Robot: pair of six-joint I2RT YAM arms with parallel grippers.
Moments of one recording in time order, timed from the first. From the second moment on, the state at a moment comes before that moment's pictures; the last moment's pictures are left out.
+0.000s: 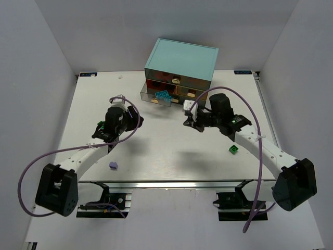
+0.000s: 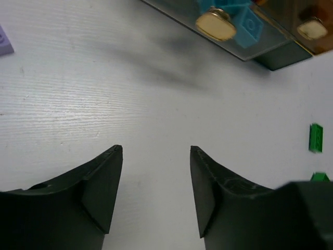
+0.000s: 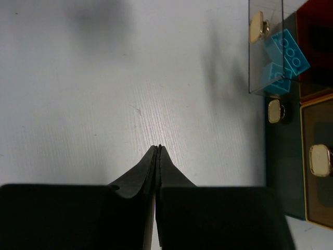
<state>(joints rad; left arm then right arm) -0.35 1.18 0.64 0.10 0.04 -0.52 0.55 1.27 0.99 -0.32 -0.65 -0.67</state>
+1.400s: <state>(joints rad) -0.39 2.06 1.46 0.00 -0.15 -0.90 0.36 1.07 0.79 -0.18 -0.56 -0.51</state>
